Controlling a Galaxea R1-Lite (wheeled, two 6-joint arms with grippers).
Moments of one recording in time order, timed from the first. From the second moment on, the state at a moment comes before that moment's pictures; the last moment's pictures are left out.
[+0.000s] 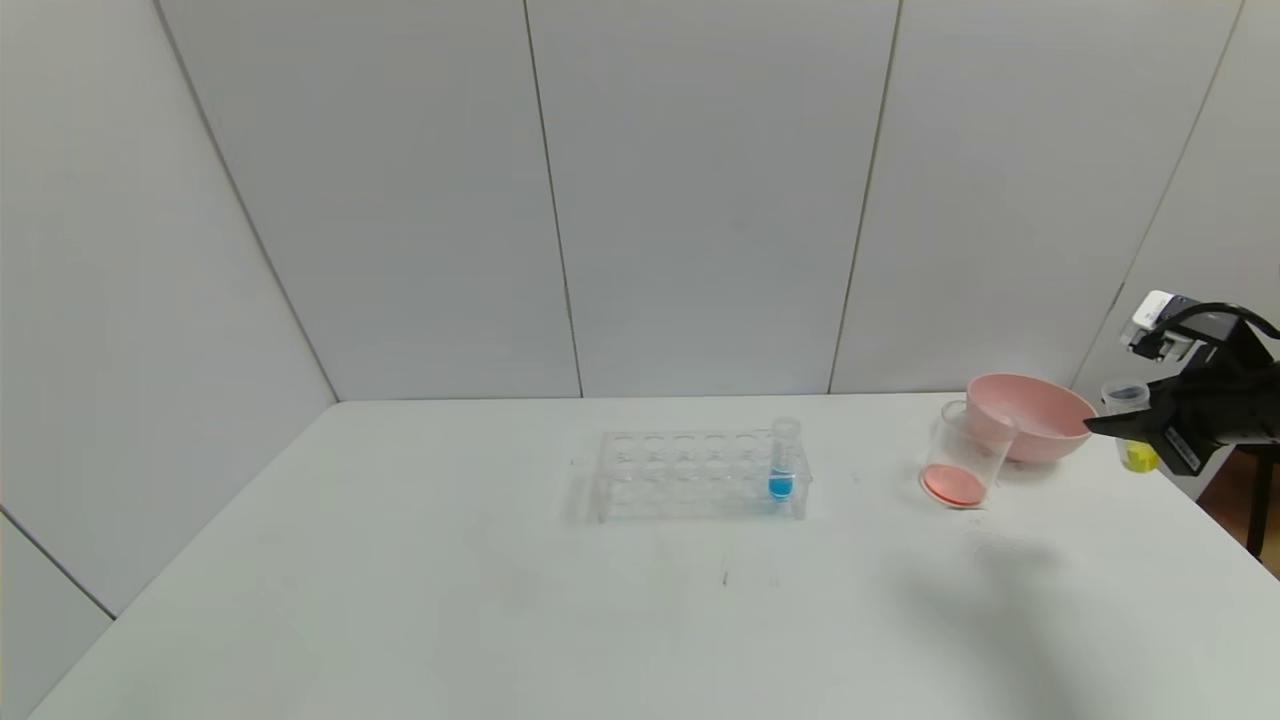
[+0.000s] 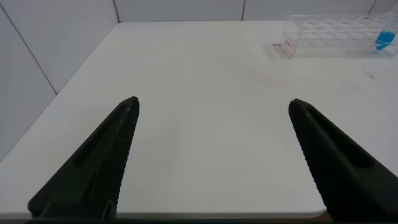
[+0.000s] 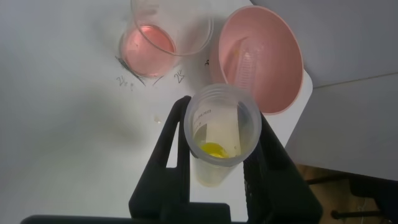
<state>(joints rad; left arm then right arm) 0.00 0.00 0.00 0.02 0.00 -0.02 -0.25 1.77 -1.22 0.13 0.36 -0.88</state>
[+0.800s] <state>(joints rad) 0.00 0.00 0.00 0.02 0.00 -0.02 -0.18 2.03 -1.73 0.48 0.31 -1.01</state>
